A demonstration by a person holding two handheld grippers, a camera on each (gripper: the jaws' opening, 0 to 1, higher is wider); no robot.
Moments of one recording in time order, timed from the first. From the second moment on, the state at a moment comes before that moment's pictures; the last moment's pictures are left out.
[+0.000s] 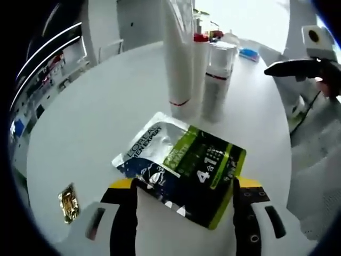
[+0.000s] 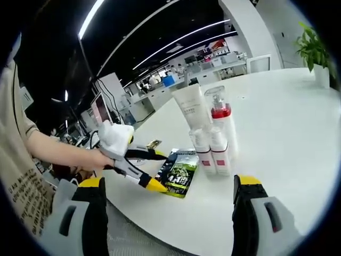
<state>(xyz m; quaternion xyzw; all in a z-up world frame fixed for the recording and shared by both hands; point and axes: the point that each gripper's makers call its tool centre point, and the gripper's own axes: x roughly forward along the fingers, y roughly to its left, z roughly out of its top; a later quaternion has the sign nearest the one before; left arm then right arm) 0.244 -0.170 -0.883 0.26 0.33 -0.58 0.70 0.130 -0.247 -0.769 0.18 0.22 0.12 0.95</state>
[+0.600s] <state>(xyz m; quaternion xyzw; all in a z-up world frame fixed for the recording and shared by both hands) 0.231 -0.132 -0.868 0.25 0.33 -0.56 0.72 0.129 -0.240 -0.773 0.16 0.22 0.13 0.95</state>
